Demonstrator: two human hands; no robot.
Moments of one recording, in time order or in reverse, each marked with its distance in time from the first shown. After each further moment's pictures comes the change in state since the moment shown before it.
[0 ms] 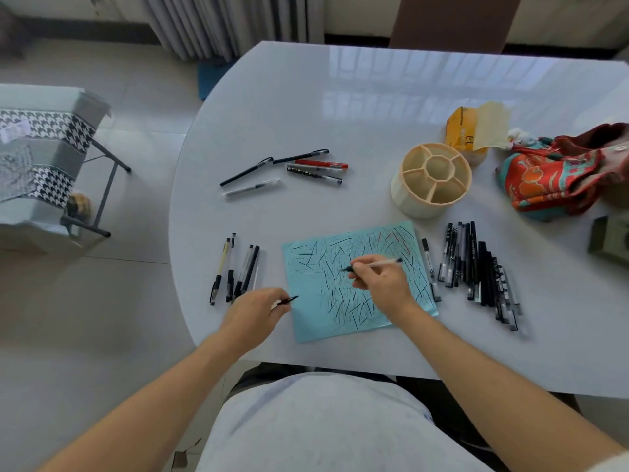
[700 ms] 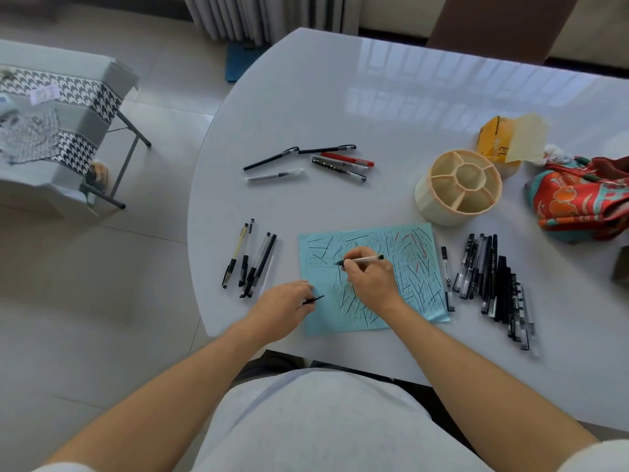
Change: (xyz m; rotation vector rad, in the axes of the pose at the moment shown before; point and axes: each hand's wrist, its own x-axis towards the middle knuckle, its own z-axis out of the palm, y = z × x) left_hand 0.009 0.010 0.024 -0.078 -0.089 0.092; right_hand 0.015 -0.006 0.045 -0.378 -0.017 -0.138
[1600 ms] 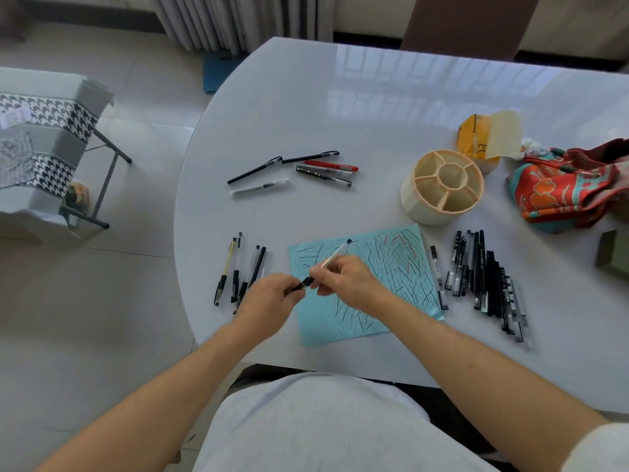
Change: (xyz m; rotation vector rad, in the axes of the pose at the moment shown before) left_hand 0.009 0.016 -0.043 -0.104 0.129 -0.174; right_hand 0.005 -0.034 0.007 0.235 -0.328 0.110
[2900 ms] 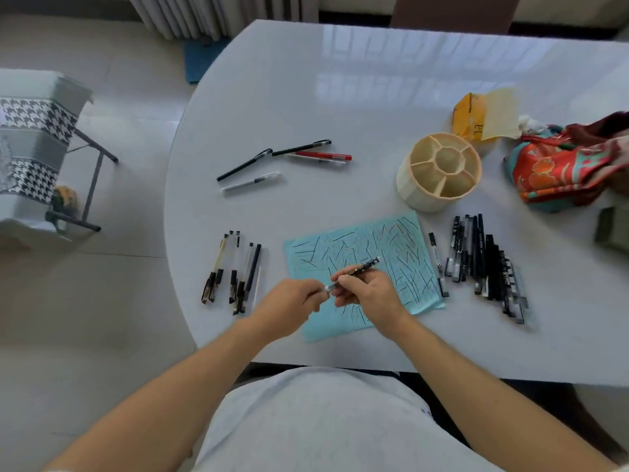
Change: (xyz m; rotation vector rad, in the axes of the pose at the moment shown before) left_hand 0.013 0.019 0.017 -0.047 -0.305 0.067; right_hand -0.042 0.035 -0.010 0.402 0.164 -0.010
